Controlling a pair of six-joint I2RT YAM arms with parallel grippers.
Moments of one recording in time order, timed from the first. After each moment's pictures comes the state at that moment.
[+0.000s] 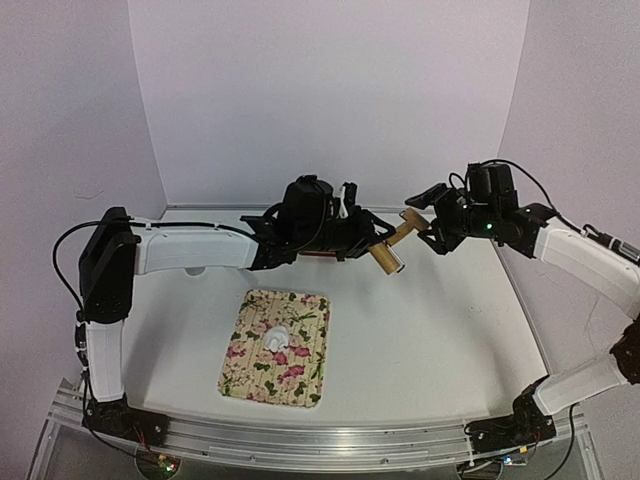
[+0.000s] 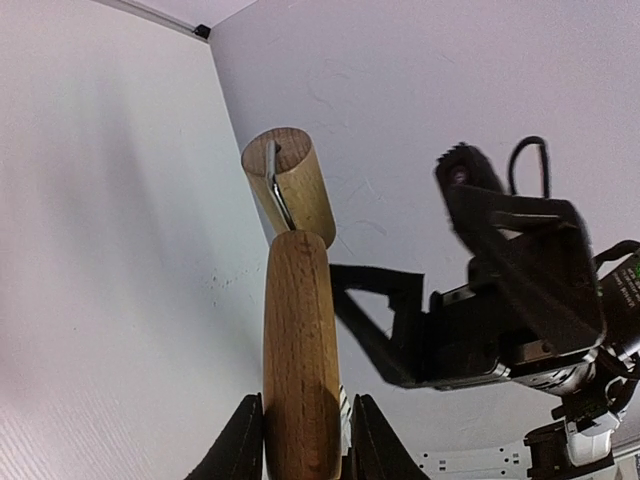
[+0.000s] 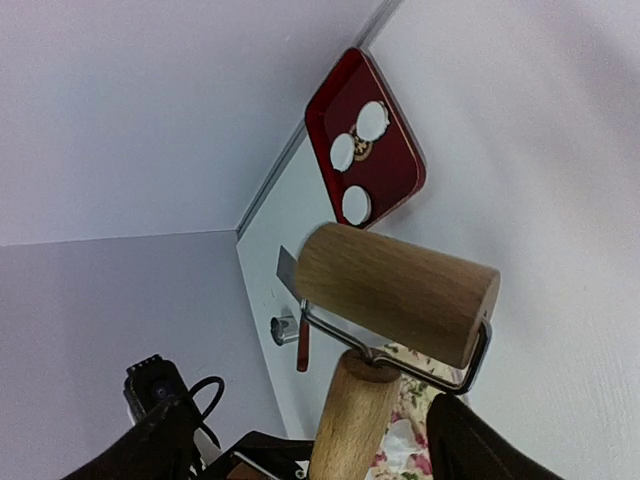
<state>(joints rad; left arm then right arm) -0.98 2.00 1.60 0.20 0.28 -1.10 0.47 1.34 1.15 -0.33 -0.15 1.29</state>
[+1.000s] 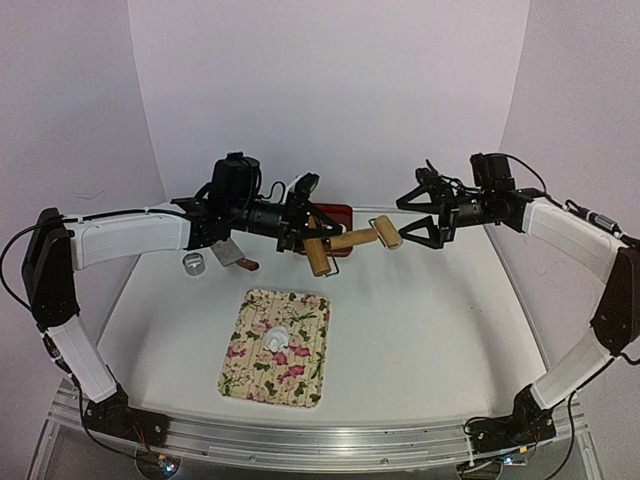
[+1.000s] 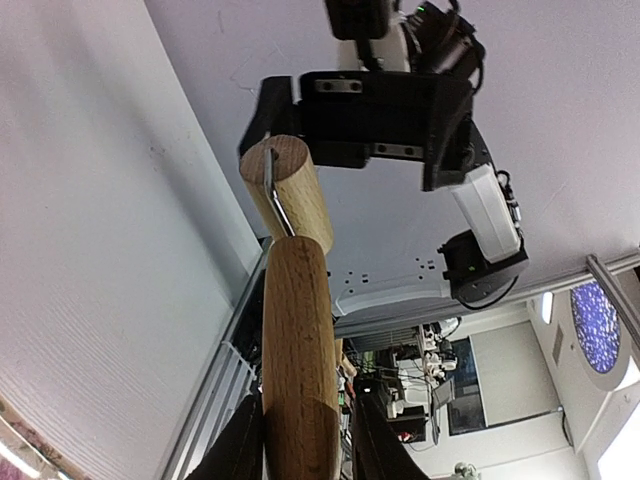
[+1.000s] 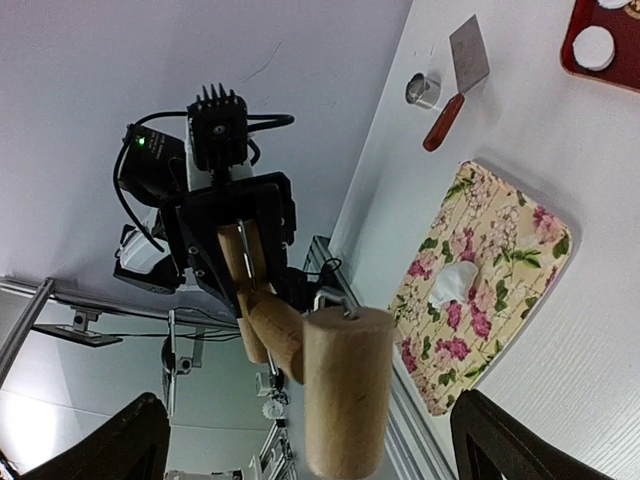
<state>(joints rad) -0.76 1.70 1.34 0.11 0.90 -0.99 0.29 1.52 1.28 -0.38 -1.17 0.63</state>
